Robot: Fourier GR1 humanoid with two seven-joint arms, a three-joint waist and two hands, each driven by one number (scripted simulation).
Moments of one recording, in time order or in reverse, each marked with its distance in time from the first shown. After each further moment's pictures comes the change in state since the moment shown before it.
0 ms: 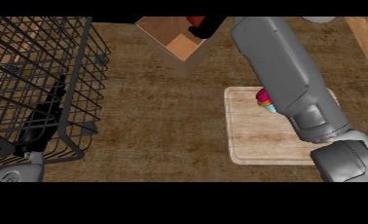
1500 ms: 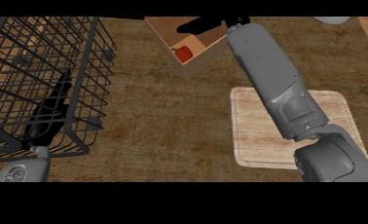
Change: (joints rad) left arm -0.037 -0.024 0.000 0.006 -0.004 -0.007 -0.030; right arm -0.056 0.076 -0.319 0.337 -0.254 -0.293 -0.160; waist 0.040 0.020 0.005
